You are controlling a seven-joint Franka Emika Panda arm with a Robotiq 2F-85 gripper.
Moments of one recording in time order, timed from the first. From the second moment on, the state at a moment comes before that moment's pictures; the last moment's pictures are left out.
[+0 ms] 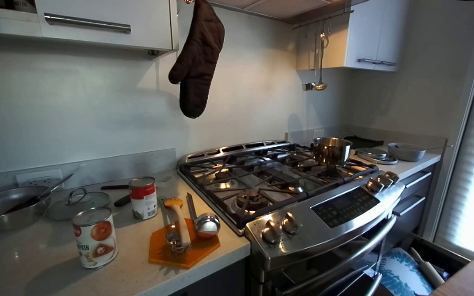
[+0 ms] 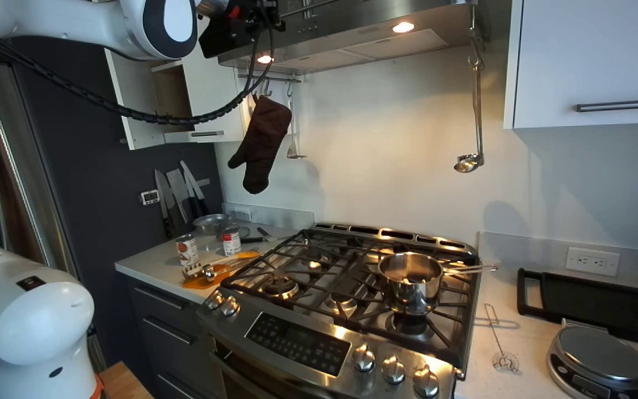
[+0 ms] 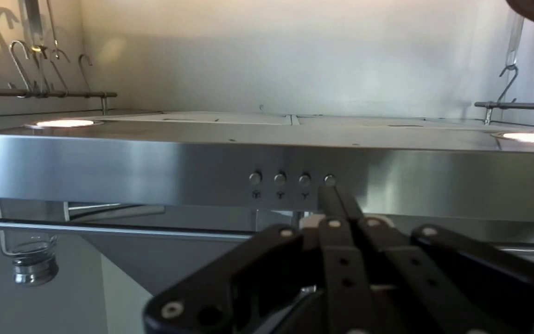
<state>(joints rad) 0.19 -0.69 -0.19 -2.24 0.03 3.03 -0.19</state>
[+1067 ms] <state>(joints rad) 0.27 -0.55 -0.24 -2.14 0.03 3.10 -0.18</state>
